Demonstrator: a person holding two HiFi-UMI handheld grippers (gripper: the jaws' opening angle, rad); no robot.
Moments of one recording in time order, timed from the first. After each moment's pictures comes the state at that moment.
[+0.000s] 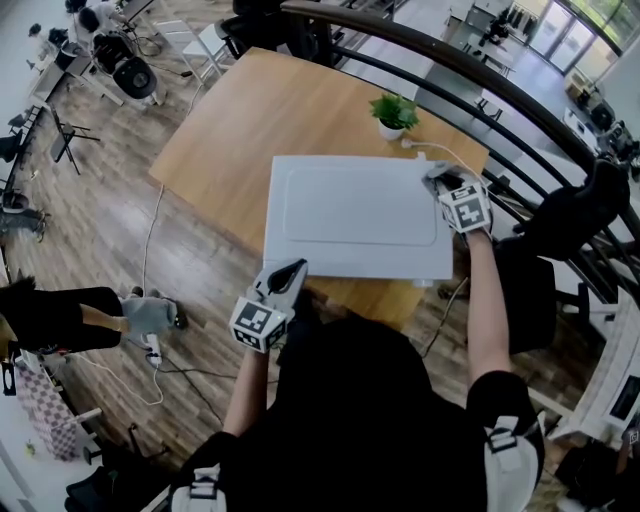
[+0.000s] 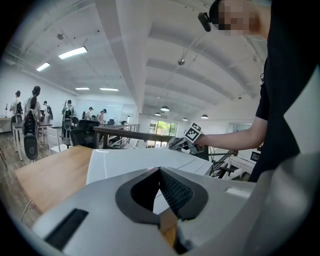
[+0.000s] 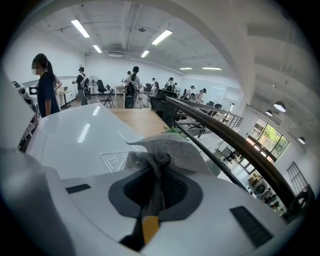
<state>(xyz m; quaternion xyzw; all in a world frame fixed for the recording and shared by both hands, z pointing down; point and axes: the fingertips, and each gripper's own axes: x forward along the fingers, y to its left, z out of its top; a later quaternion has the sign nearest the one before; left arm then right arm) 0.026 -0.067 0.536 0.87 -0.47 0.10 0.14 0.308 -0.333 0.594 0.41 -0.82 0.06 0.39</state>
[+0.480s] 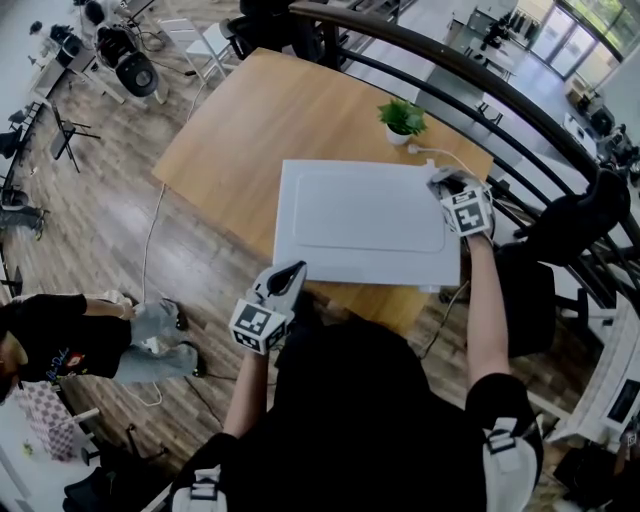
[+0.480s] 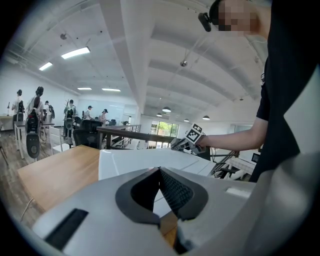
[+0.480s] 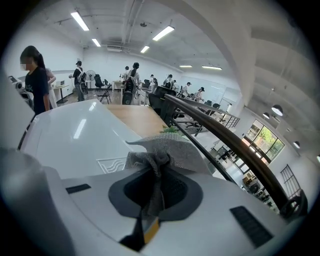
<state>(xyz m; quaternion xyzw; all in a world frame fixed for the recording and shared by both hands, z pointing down) -0.005 -0.069 0.535 0.86 -0.47 0.09 0.15 0.289 -0.340 0.589 0.42 -0.81 0.04 0.40</state>
